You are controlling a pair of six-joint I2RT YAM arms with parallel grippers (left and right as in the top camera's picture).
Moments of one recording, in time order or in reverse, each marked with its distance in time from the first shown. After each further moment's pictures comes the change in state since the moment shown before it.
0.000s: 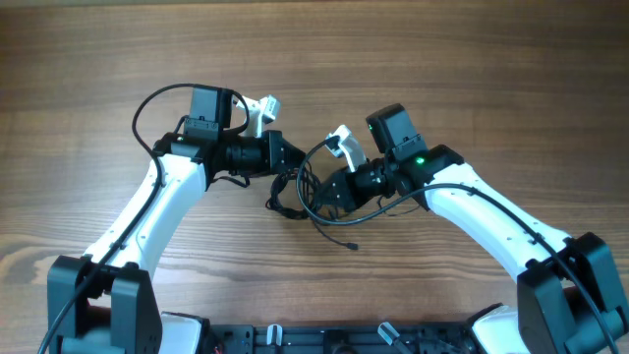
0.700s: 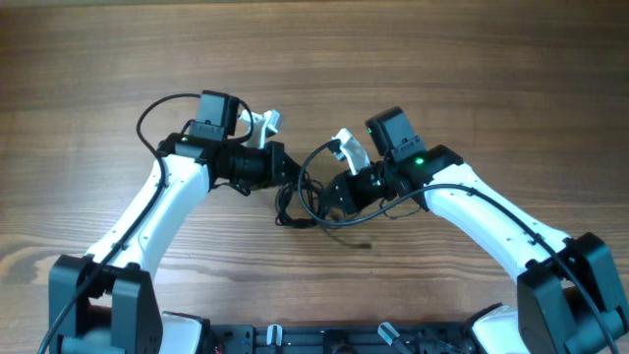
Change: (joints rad) left arm -0.001 0.000 0.000 -0.116 -0.033 0.015; right arm 0.005 0.000 0.001 -0.066 0.108 0.001
